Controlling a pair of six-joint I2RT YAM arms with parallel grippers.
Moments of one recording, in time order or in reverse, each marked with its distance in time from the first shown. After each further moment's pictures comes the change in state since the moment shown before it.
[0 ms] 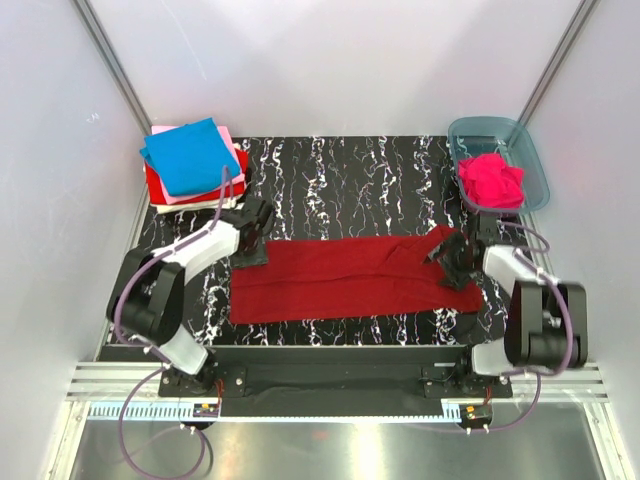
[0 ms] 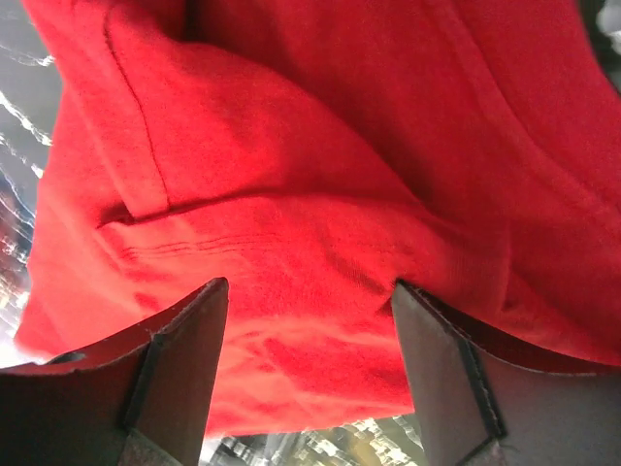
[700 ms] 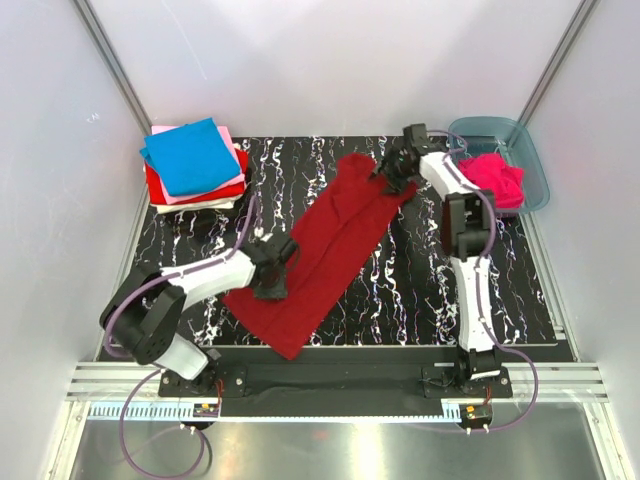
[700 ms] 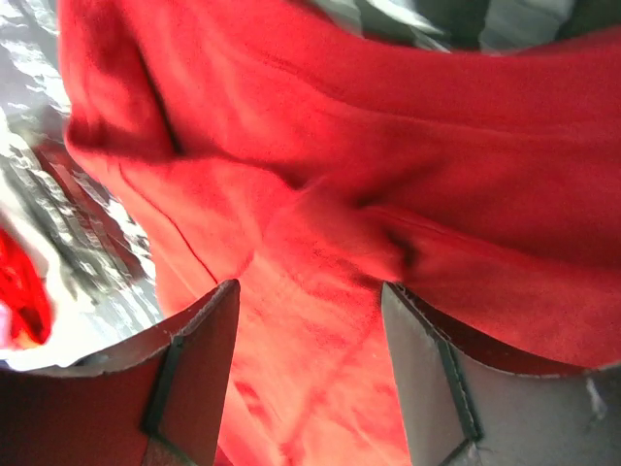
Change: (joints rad) left arm -0.252 -0.058 -0.168 0.052 0.092 -0.106; right arm 0.231 1.069 1.388 -0.205 -0.129 -0.019
